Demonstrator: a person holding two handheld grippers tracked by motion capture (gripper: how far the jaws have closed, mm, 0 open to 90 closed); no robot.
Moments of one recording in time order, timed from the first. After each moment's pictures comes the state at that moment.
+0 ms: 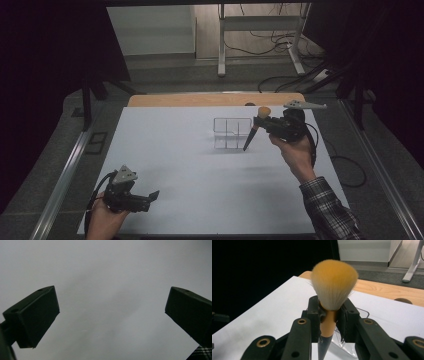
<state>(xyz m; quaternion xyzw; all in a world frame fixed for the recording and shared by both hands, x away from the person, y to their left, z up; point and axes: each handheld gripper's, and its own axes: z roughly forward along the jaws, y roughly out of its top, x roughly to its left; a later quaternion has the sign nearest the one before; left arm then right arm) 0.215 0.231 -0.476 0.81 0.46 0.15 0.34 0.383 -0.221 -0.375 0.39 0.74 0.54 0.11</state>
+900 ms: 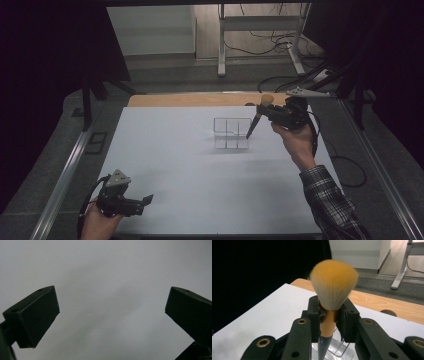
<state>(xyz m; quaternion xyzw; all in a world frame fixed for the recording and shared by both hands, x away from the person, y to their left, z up) 0.206 0.244 -0.483 0.80 0.48 0.13 0.33 0.404 -0.222 -0.355 0.39 0.74 0.53 0.14</state>
